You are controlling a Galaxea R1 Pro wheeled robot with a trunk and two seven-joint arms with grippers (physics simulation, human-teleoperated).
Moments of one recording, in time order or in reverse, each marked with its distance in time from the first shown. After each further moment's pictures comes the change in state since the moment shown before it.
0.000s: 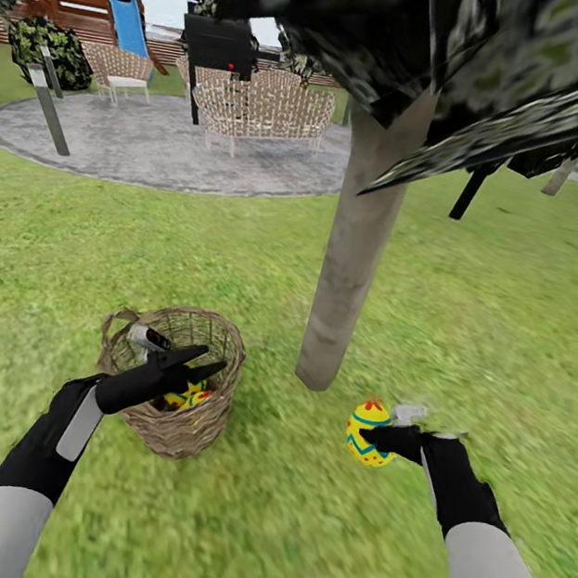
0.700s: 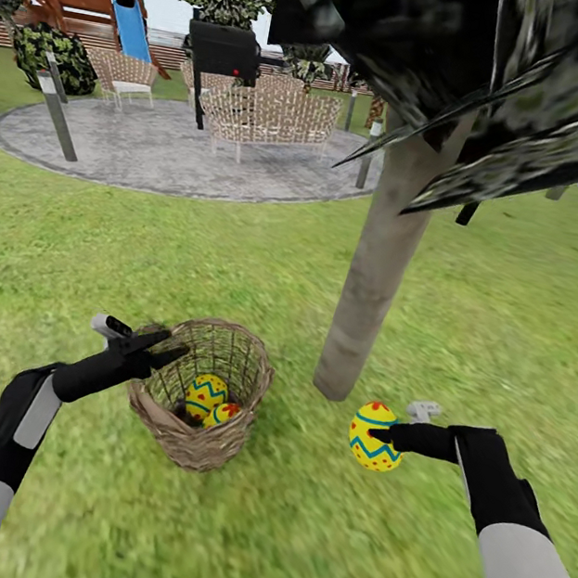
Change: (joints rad) left arm -0.014 0.114 0.083 0.001 0.001 0.000 -0.002; right arm -0.005 -0.096 -0.003 -0.109 -0.005 0.193 0.338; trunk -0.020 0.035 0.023
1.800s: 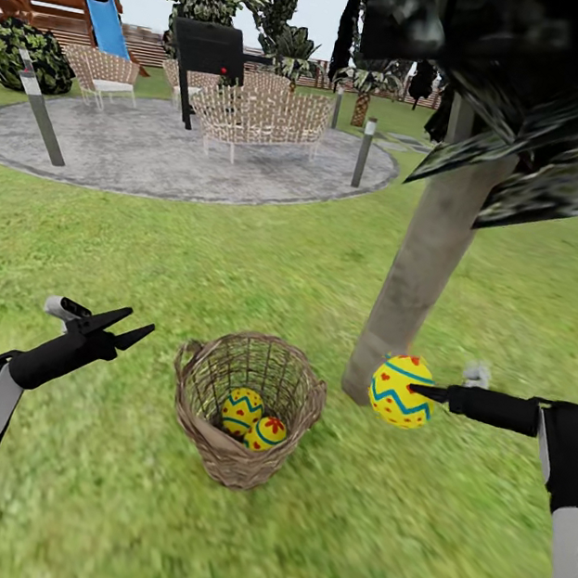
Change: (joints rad) left arm -0.028 0.069 0.129 0.011 0.000 0.015 -0.014; right arm -0.087 -0.177 -0.095 -0.126 -0.125 0.140 0.473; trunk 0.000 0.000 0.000
